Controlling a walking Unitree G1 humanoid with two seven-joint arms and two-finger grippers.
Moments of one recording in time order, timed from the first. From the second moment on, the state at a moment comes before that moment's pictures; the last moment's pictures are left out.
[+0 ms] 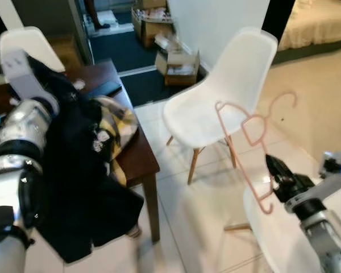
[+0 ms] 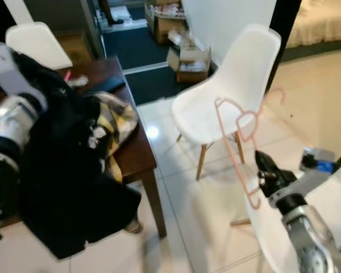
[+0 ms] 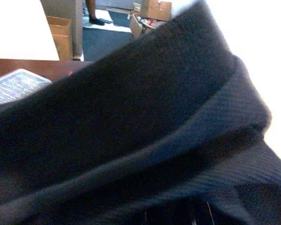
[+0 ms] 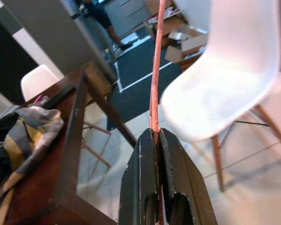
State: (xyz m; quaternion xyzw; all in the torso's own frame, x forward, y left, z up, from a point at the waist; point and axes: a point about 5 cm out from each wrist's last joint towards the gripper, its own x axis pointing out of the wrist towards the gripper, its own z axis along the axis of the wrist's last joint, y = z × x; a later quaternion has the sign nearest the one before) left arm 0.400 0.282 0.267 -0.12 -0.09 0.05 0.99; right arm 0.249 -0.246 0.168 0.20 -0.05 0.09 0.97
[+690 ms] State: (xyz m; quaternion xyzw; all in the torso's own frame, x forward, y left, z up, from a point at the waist) left arm 0.395 0.281 0.218 -0.08 0.02 0.06 0.99; right arm 0.260 -0.232 0.168 0.20 -0.05 0.11 0.97
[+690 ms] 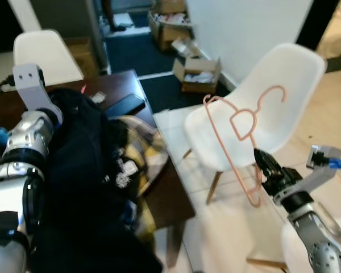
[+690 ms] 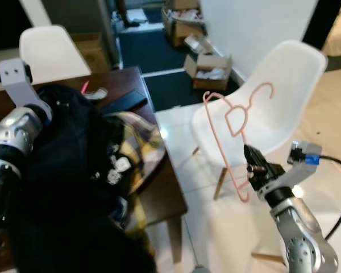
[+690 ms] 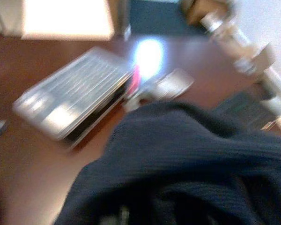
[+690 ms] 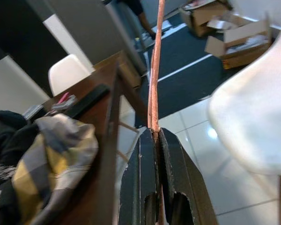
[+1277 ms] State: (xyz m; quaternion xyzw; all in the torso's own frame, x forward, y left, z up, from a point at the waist) left arm 0.379 0.304 0.235 0.03 0.03 -0.03 1.00; right arm 0.274 -0.233 0.168 0.21 -0.06 0.11 0.97
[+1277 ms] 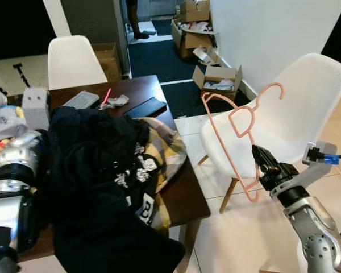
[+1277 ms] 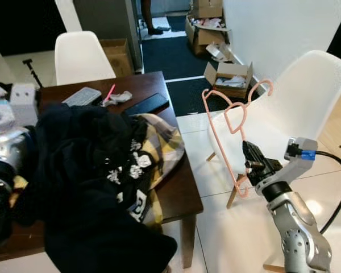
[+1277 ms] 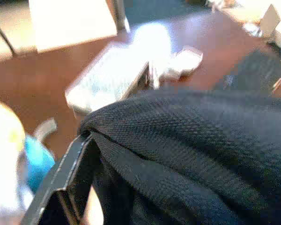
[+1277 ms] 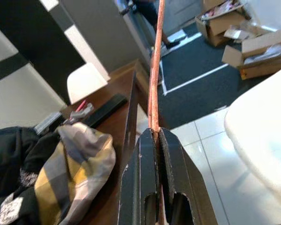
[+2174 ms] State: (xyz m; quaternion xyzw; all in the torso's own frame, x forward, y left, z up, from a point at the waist) left arm 0.282 0.369 0.218 0.31 0.30 -0.07 0.90; right arm 0.296 -0.221 0.166 0.21 -0.06 0.15 0.97
